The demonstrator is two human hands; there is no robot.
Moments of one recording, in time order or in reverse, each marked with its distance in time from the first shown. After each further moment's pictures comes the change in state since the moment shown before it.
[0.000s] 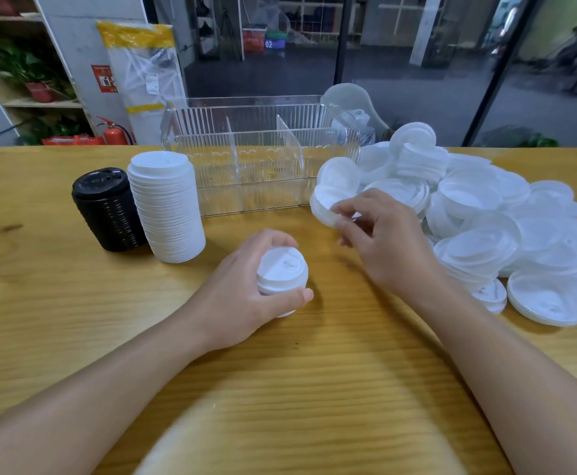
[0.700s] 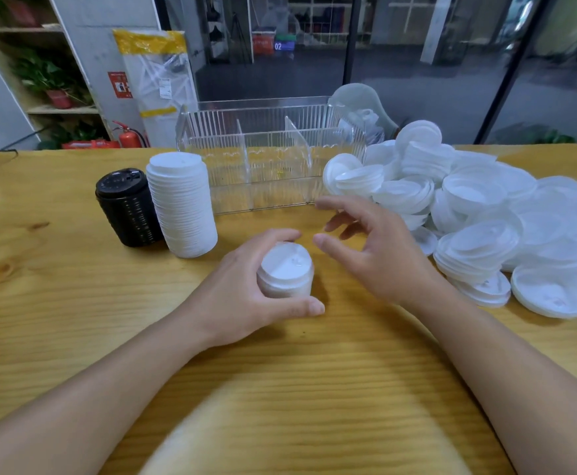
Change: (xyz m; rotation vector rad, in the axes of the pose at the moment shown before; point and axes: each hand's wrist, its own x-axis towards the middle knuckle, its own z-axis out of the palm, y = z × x) left_hand -0.017 0.008 -0.009 0.061 -0.001 0.022; right_hand -0.021 -0.028 0.001 0.187 -0.123 -0.095
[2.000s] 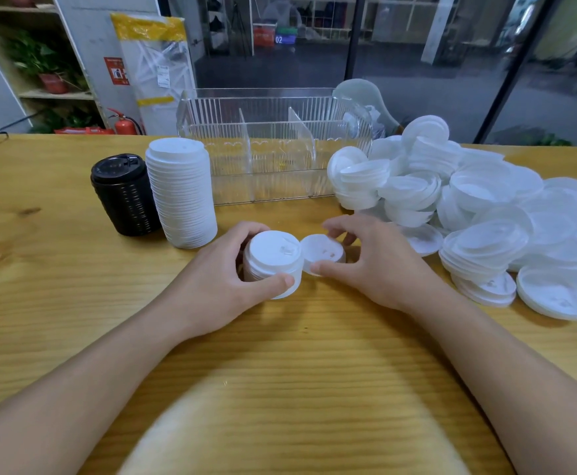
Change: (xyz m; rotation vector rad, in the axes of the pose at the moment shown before) left_hand -0.004 -0.020 -0.012 -0.060 0.063 -0.122; right_hand -0.005 0.015 0.007 -0.291 -0.194 0.213
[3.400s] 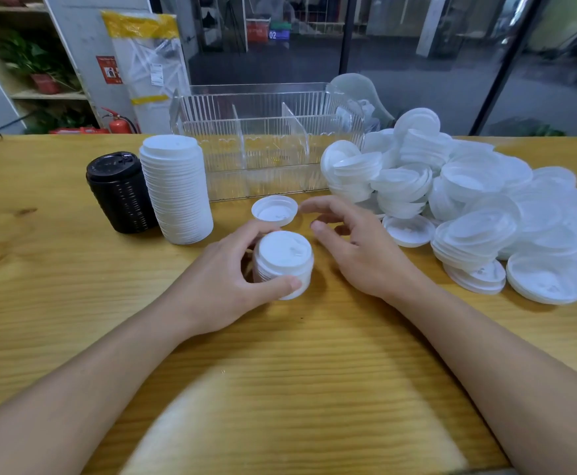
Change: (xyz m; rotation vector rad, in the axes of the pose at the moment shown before) left_hand -0.002 0.005 0.007 0.016 -0.054 0.078; right_hand 0.003 -0.009 0.012 0.374 0.083 -0.131
